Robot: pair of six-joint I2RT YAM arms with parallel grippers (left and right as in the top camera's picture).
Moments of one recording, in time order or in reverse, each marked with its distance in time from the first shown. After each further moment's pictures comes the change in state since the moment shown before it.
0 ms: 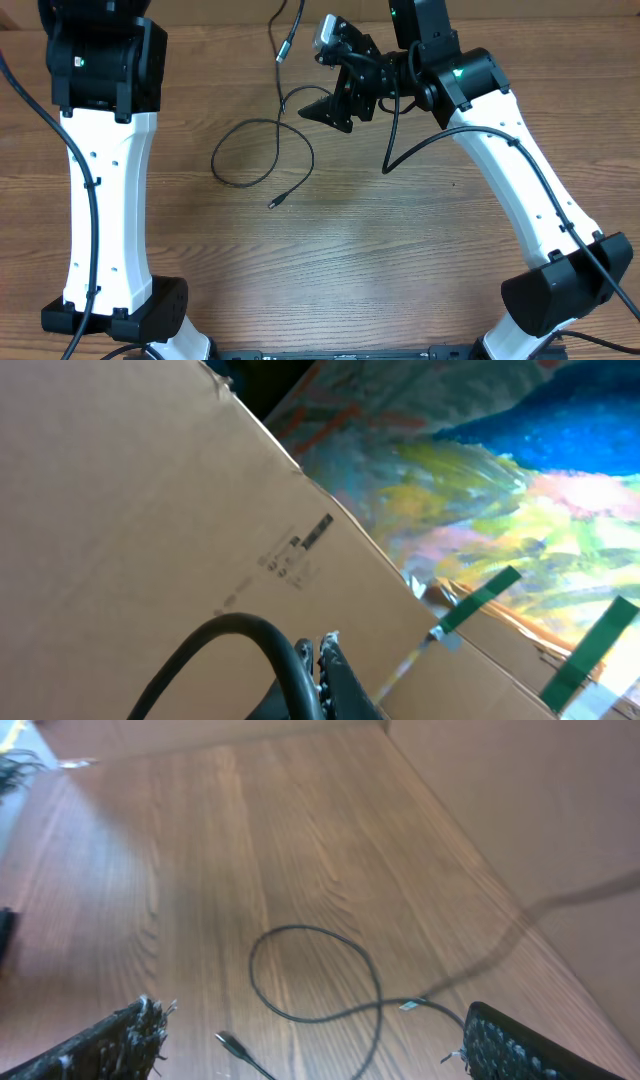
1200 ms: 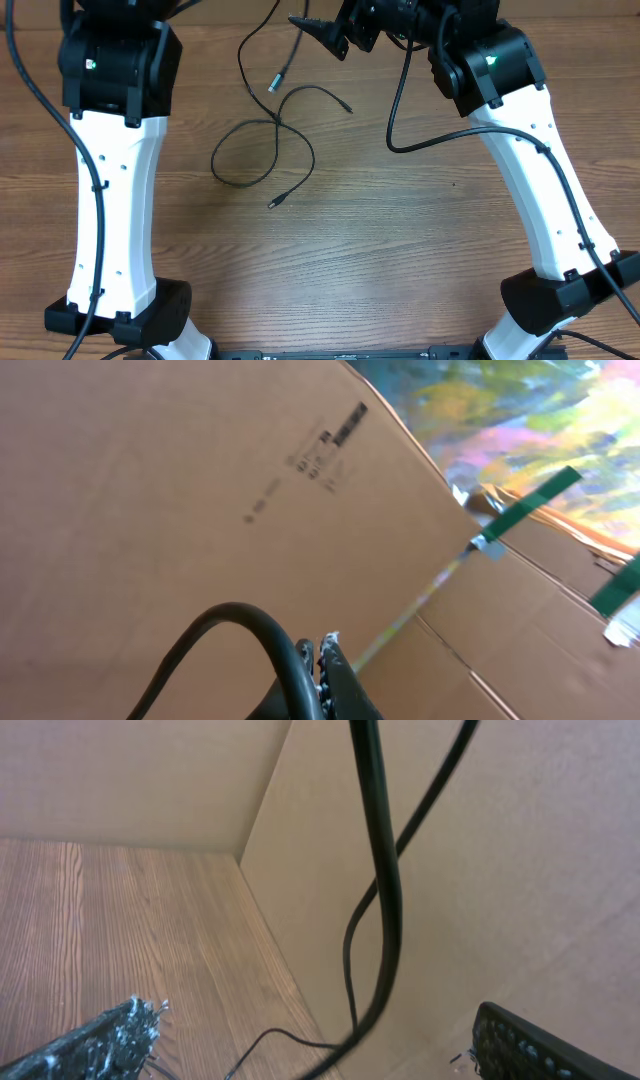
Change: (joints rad) left arm -0.058 -0.005 0.002 -0.237 0.072 0.179; right arm -0.006 0.006 0.254 0.275 0.158 0.047
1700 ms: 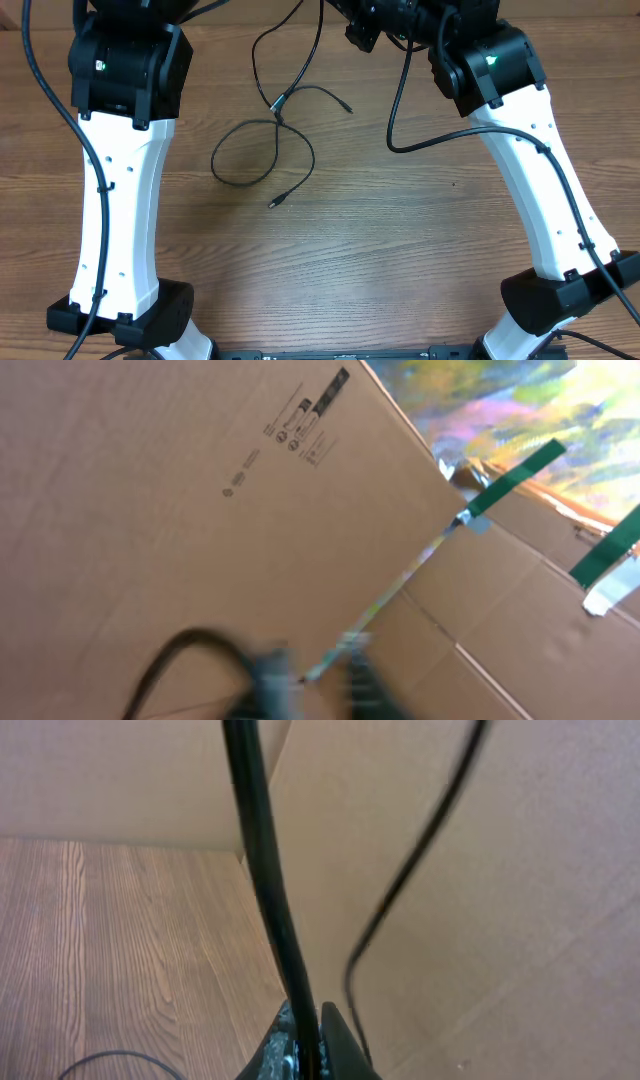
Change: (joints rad) left arm -0.022 0.000 0.000 -0.026 0.042 0.012; right arm -0.002 0.000 0.000 -0.009 0.000 0.003
